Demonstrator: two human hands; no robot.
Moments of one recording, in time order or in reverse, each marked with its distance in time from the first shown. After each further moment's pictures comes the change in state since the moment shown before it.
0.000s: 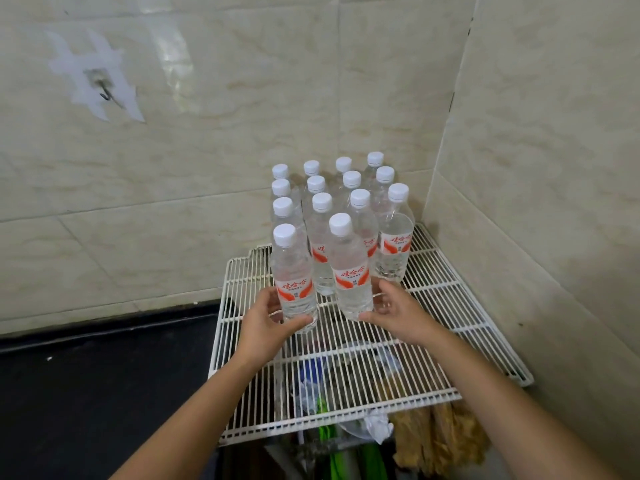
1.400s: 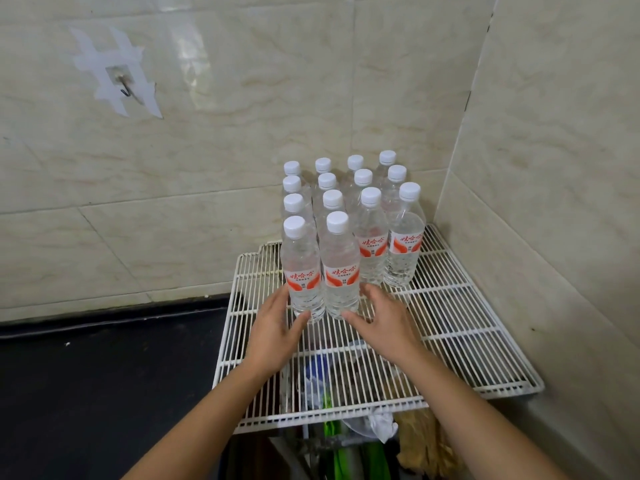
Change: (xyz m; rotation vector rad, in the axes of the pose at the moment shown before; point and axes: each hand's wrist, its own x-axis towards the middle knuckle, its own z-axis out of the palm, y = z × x) left_hand -0.012 -0.014 0.005 0.367 0.022 0.152; right_hand -0.004 -0.011 0.051 -0.342 0.244 -0.054
